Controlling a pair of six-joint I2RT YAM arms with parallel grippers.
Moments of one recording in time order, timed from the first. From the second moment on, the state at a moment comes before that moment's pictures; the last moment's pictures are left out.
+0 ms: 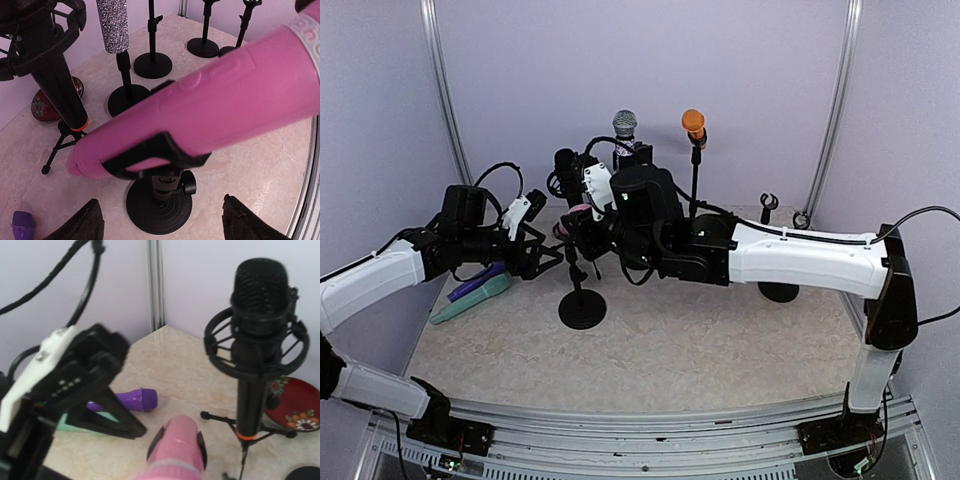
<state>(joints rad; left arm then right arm) -0.40 1.23 0.94 -0.26 0.44 0.25 1.18 1.88 1.72 -0.03 0.37 0.12</state>
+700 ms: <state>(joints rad) -0.42 1.34 0.87 -0.13 0.40 0.19 1.23 1.94 1.73 0.02 0.42 0.17</state>
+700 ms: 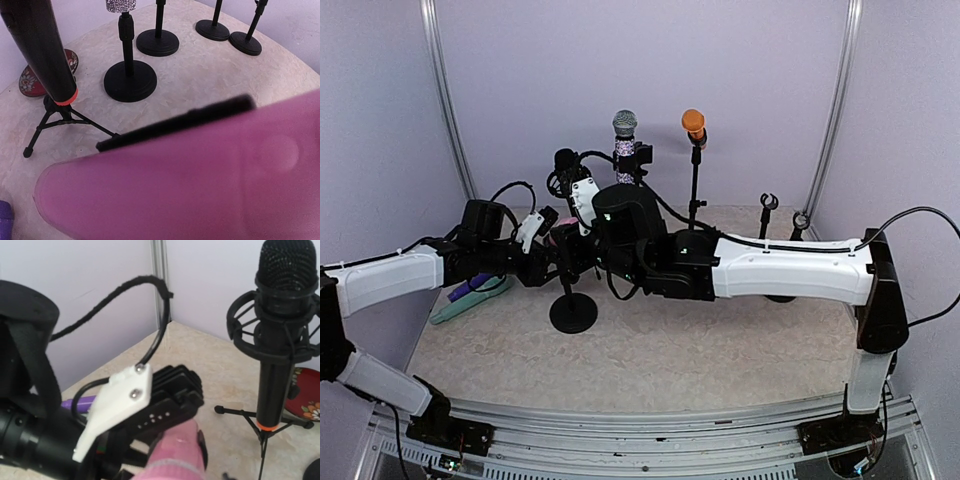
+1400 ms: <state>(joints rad) -0.40 1.35 0.82 -0.02 0.47 0.28 1.28 1.86 1.58 0.06 0.50 0.15</state>
